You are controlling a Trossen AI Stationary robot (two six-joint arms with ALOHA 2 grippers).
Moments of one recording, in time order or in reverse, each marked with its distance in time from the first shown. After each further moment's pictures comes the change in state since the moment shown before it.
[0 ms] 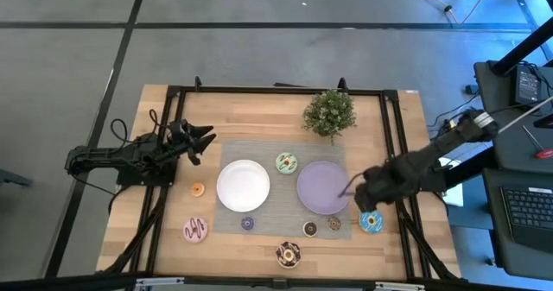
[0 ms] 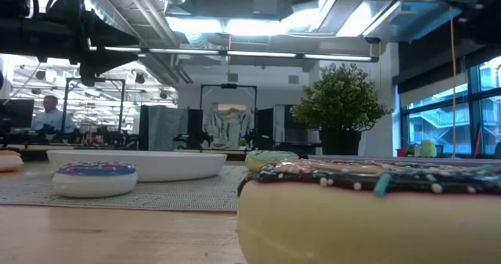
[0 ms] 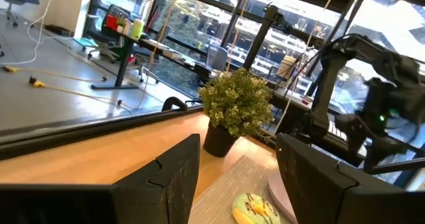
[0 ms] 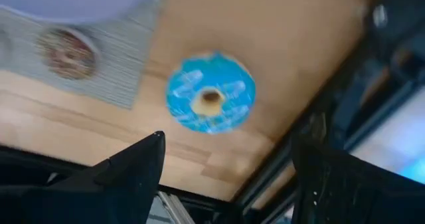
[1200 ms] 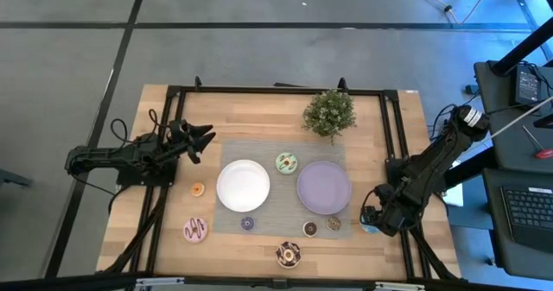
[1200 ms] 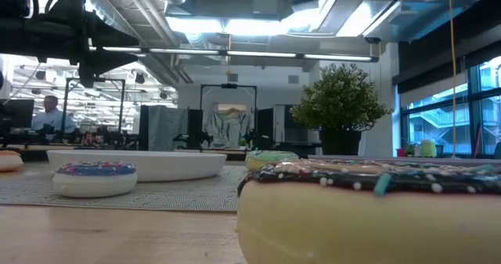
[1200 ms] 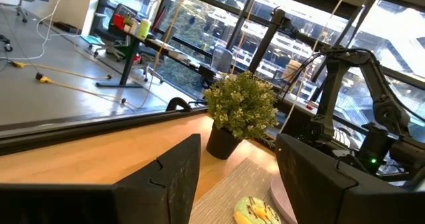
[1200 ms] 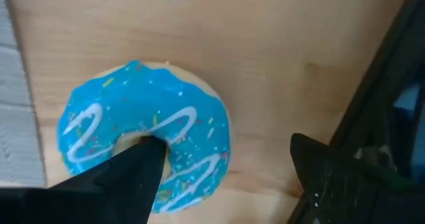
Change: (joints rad) left arm 0.000 0.000 0.000 0.000 -0.026 -0.027; right arm 0.367 0.046 -0.348 0.434 0.161 0.566
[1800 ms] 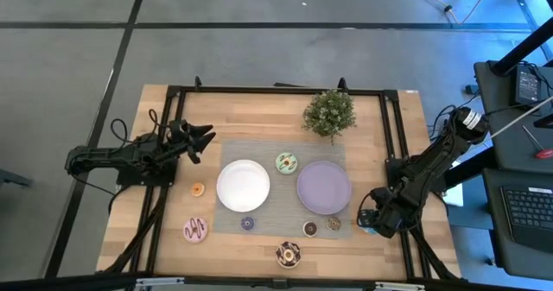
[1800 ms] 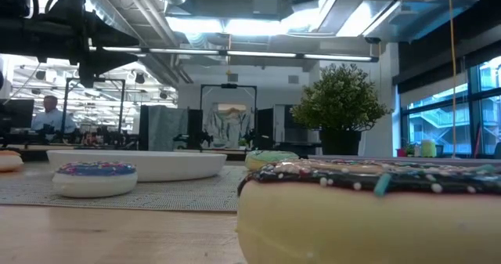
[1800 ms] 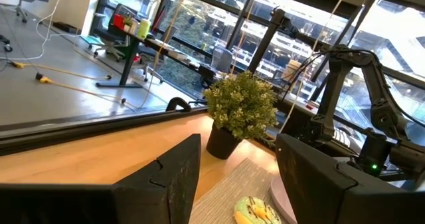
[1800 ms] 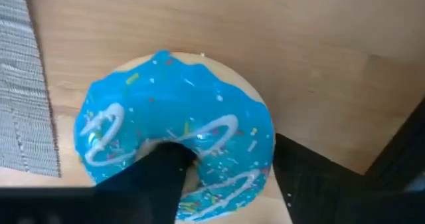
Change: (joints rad) left arm 0.000 0.000 0.000 0.000 0.001 0.002; right arm -0.001 0.044 -0.033 0.149 0.010 -0.031
